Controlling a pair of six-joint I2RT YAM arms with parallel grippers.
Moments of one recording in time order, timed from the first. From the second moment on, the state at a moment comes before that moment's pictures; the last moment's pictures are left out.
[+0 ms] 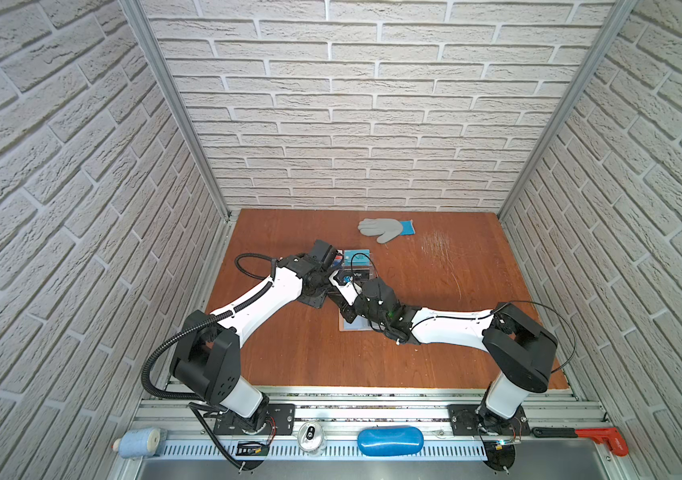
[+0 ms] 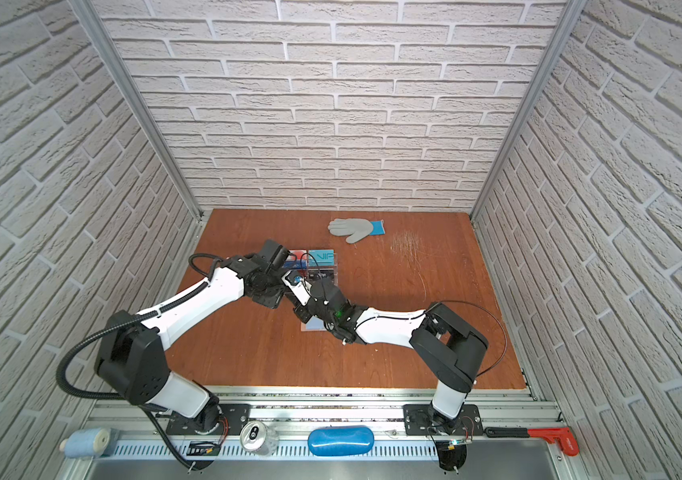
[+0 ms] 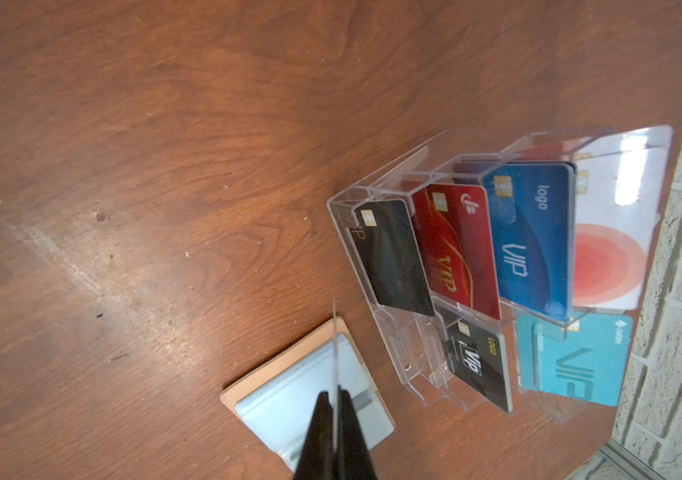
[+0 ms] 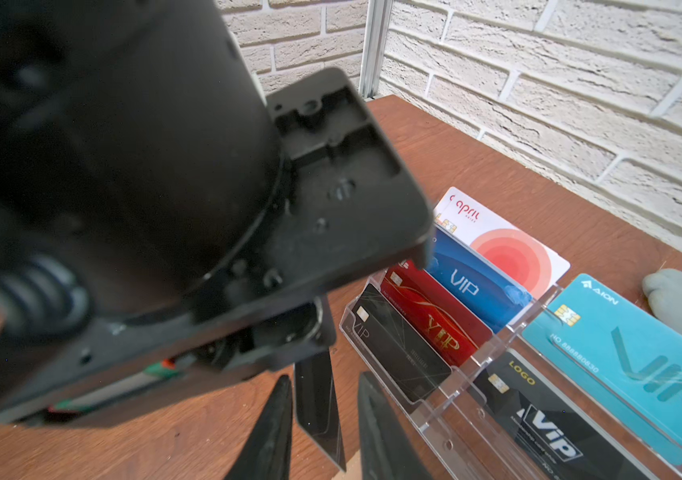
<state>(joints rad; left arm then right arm) -0.55 1.54 1.19 -0.85 -0.12 -1.72 0.89 1.73 0.94 0.43 0.02 -0.02</state>
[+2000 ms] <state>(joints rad) -0.31 1.20 0.75 -0.10 0.09 -1.38 0.68 1.61 0.95 0.17 -0.29 -0.08</state>
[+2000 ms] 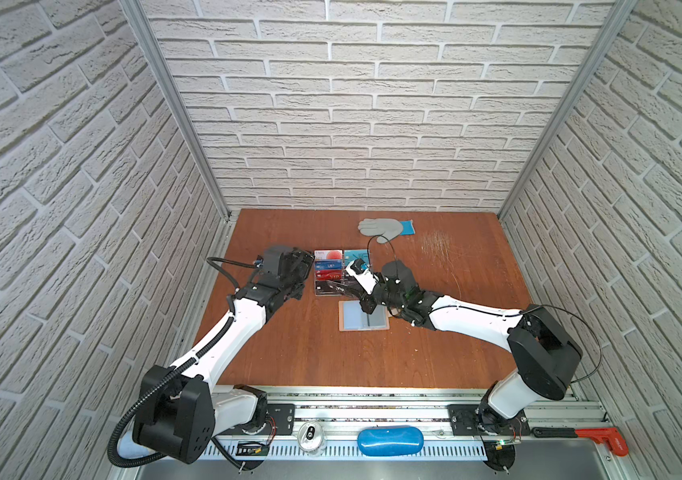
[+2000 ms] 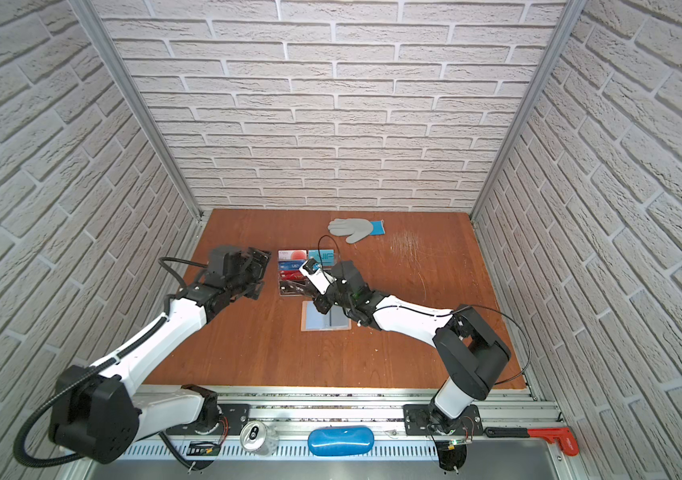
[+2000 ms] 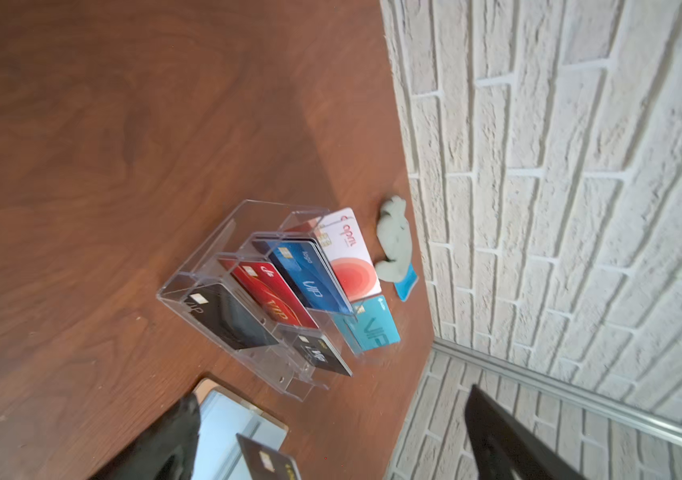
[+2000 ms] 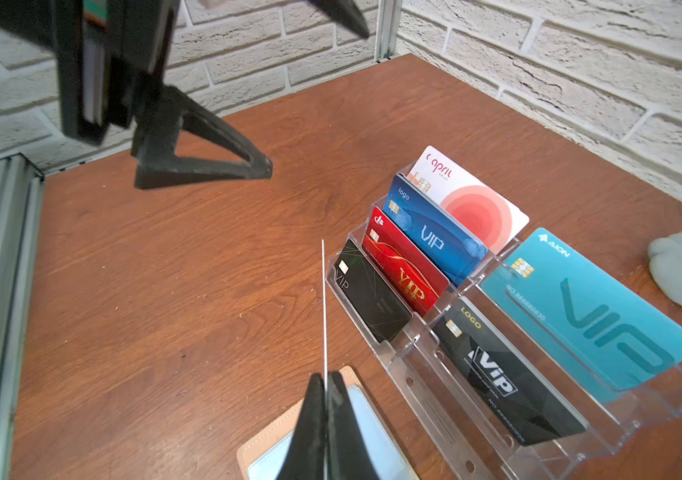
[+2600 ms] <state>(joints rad) -0.30 0.98 0.52 0.33 0.28 -1.17 0.38 1.90 1.36 -0.26 -0.76 -0.36</state>
